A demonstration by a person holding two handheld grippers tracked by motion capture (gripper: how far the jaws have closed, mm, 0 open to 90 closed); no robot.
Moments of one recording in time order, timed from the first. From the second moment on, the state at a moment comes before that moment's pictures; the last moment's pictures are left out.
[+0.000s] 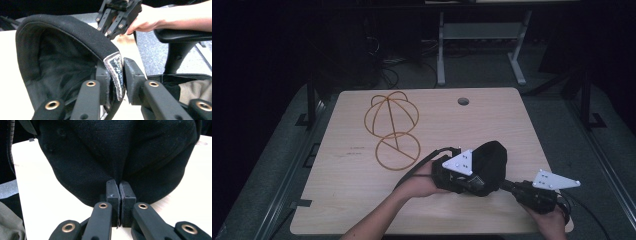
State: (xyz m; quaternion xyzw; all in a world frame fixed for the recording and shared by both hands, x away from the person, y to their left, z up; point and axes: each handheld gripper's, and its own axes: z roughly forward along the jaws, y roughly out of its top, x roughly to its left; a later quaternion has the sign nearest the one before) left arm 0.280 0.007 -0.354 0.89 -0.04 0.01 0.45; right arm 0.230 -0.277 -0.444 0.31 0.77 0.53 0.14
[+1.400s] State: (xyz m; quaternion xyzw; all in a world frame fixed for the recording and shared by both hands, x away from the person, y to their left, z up) left arm 0.260 0.143 -0.416 0.88 0.12 0.11 0.45; right arm 0.246 -0.289 -0.364 0.31 0.77 0.52 0.21
